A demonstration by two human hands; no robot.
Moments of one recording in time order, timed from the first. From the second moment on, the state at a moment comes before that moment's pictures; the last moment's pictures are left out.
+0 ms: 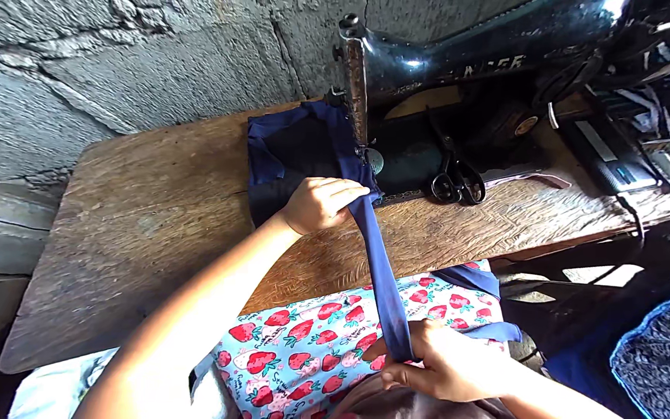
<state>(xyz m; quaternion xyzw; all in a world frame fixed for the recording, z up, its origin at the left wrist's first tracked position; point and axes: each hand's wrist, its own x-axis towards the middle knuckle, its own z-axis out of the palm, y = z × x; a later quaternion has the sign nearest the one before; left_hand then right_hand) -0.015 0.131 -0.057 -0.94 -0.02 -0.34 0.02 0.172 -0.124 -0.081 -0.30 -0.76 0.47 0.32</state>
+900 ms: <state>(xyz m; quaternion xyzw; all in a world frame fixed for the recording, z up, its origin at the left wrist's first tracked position) -0.018 0.113 -0.056 -0.97 -0.05 -0.25 0.01 0.178 -0.132 -0.091 -0.32 -0.78 0.48 0.26</state>
